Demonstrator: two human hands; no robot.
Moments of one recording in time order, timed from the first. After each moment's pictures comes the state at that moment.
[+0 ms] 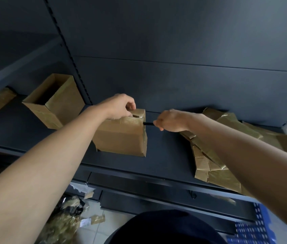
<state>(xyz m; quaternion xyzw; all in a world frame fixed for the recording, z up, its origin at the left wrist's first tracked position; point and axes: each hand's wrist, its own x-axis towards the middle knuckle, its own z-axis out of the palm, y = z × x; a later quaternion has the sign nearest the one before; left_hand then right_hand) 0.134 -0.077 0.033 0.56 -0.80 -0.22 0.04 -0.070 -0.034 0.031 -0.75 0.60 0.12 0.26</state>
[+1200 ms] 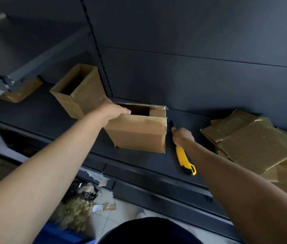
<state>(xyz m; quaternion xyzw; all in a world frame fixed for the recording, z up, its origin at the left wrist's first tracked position) 0.198 -0.061 0.020 0.80 -0.45 -0.36 0.18 -0.025 -0.058 -0.103 -0.50 0.79 -0.04 0.35</state>
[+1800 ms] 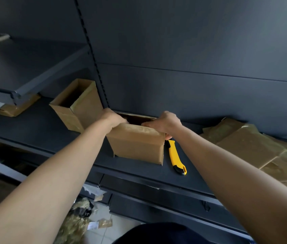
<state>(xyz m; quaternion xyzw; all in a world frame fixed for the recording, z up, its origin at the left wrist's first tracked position) 0.187 -0.060 0.027 0.79 -0.46 -0.36 0.20 0.016 -0.054 0.017 -0.56 0.73 -0.09 0.37</state>
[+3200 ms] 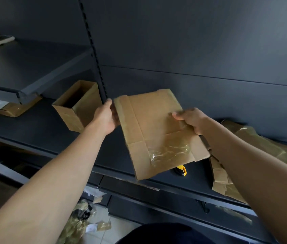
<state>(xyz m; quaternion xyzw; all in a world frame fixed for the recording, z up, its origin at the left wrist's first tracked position) 0.202 -0.068 0.018 0.56 -0.20 -0.61 0.53 -0.063 -0.071 0.007 -0.41 0.68 -0.30 0.52</state>
